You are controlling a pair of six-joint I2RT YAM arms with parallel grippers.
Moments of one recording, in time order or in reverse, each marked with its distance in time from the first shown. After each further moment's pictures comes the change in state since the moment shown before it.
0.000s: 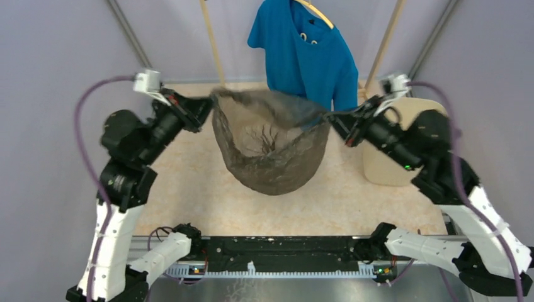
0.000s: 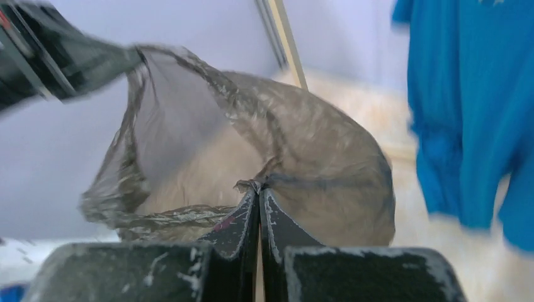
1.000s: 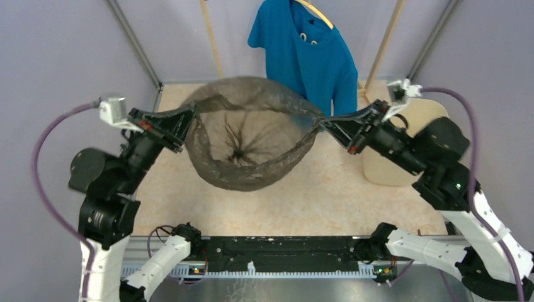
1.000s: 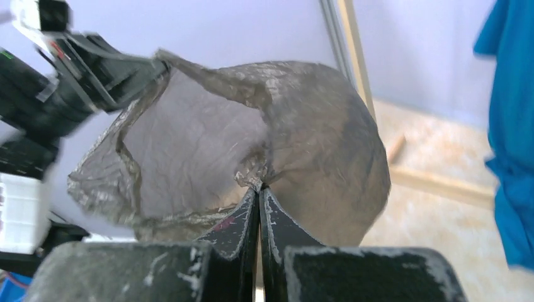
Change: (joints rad) left arm 0.000 -0.136 0.080 0.024 -0.033 0.043; right arm 0.000 -0.011 0.038 0.119 -0.161 0.076
